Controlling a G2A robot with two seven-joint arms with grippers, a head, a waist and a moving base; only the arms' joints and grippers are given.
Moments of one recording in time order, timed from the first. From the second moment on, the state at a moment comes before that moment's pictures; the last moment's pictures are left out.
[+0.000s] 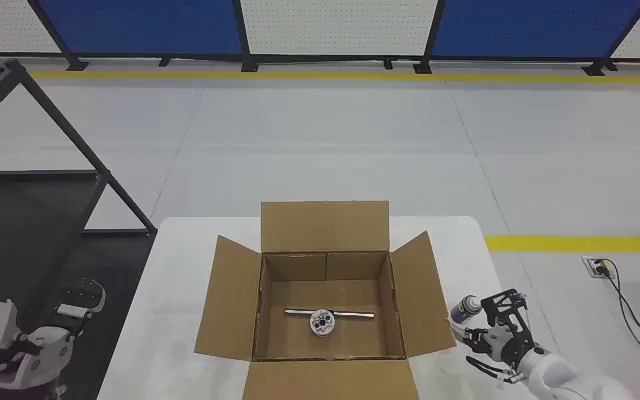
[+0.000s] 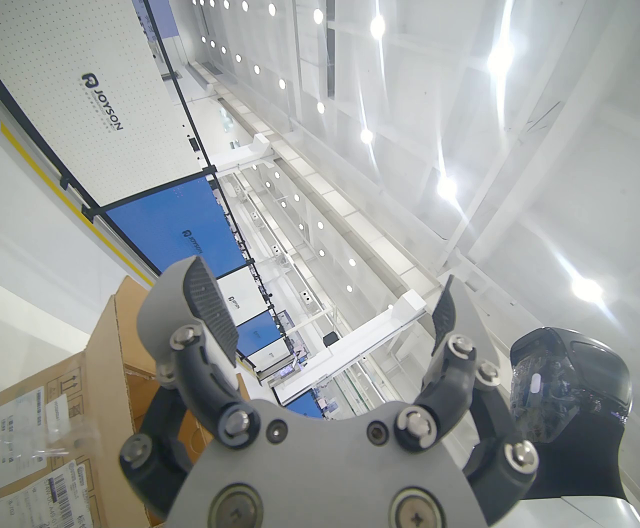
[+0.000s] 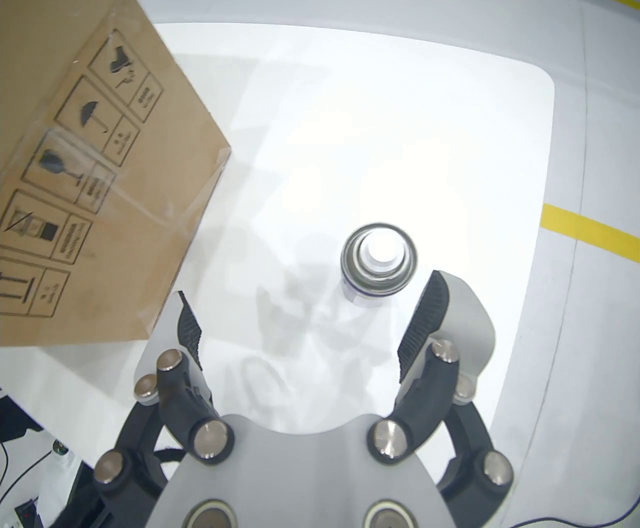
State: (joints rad) left arm 1.66 -1.25 -2.05 -2.08 -0.60 -0.44 -0.43; right arm -1.37 -1.14 1.68 -1.71 -0.97 -0.39 0.61
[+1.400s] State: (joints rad) left arm 1.66 -1.25 -2.05 -2.08 -0.60 -0.44 -0.43; right arm -1.32 -1.12 1.70 -1.60 -0.83 -0.31 0.54
